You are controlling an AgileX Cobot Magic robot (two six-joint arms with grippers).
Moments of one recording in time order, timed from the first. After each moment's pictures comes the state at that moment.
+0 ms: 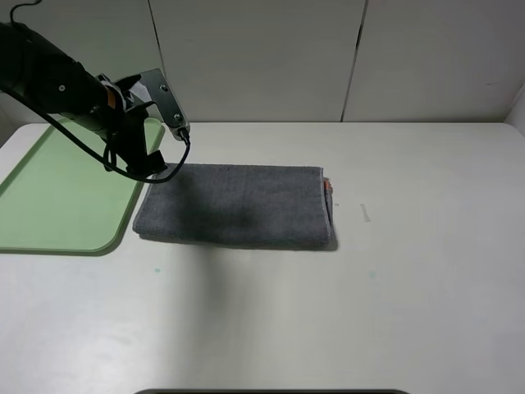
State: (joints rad) left arm -0.33 1.79 -1.03 0.44 0.13 0.43; right arm -0.07 -0.01 -0.50 0.18 1.03 -0.14
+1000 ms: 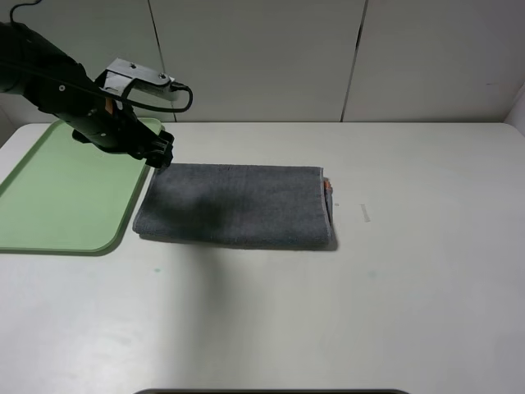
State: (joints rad) left arm -0.33 1.79 -1.03 0.44 0.23 -0.34; right arm -0.08 -0.01 -0.50 0.19 1.03 -0.13
